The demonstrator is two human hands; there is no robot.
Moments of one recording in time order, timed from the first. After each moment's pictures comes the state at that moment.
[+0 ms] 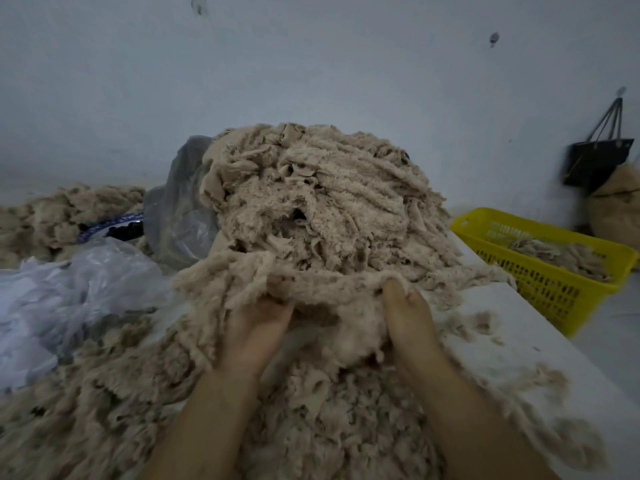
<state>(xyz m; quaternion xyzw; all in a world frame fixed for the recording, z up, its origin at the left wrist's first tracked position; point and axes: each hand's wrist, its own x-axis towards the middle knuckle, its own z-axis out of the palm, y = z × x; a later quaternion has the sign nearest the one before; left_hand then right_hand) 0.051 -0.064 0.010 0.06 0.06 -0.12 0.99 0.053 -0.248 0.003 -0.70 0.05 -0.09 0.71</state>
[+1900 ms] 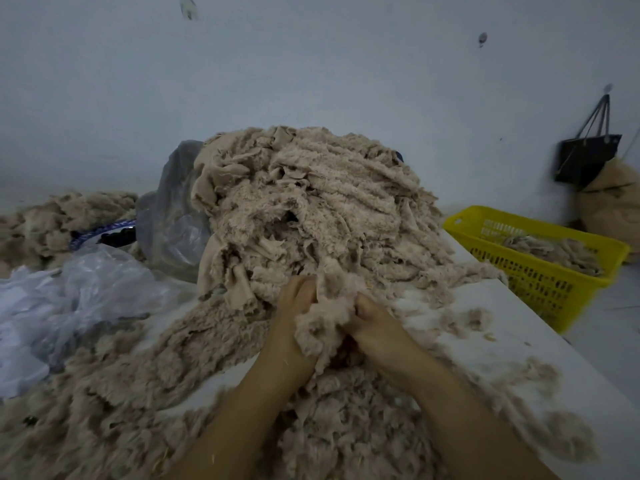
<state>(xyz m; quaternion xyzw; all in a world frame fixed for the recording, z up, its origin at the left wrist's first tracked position) 0.013 -0.101 0.014 0.86 -0.10 0.16 0.47 0.038 -0.238 0.008 -0.73 -0.13 0.10 0.67</state>
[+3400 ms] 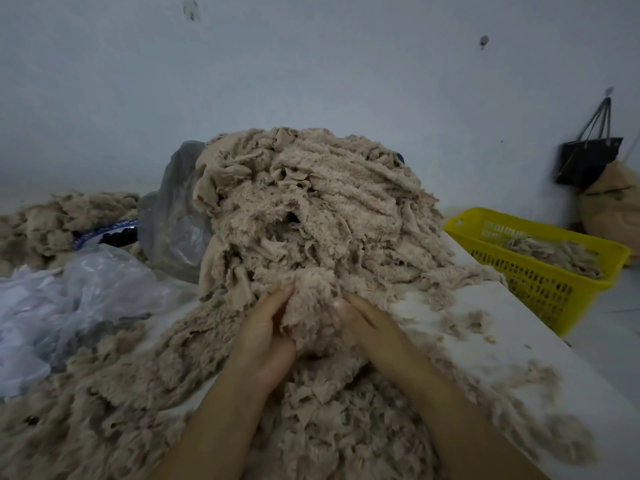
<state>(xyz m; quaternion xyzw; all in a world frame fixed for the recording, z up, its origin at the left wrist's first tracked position) 0.030 -0.080 0.013 0.32 0.05 -0.04 0.94 0.036 -0.252 -0.001 -0.80 -0.20 0.02 0.56</state>
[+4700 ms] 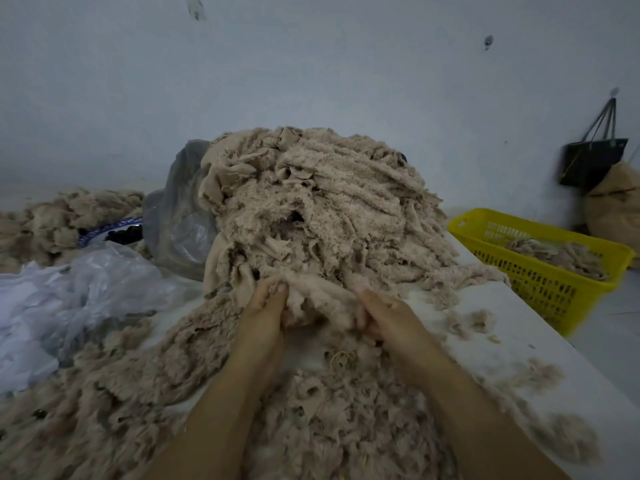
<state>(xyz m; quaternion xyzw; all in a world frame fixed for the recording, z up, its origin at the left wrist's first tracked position) 0.044 -0.068 -0.001 0.58 0.06 0.09 0.81 0.050 -0.256 -0.003 -0.71 -0.12 0.04 0.70</state>
